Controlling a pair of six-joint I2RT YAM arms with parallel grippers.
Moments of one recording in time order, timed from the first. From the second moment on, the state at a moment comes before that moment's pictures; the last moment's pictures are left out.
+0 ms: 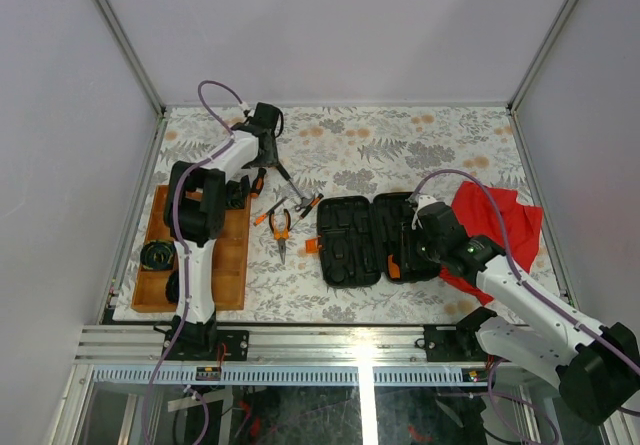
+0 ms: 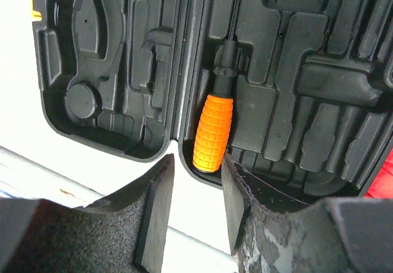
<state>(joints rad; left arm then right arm) -0.23 2.16 1.69 -0.57 -0.33 -0.37 0.57 0.94 0.60 -0.56 -0.07 0.43</state>
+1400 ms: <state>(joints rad) -0.39 1.39 1.15 -0.35 -0.02 -0.59 0.57 0.72 0.62 -0.51 -0.01 0.52</state>
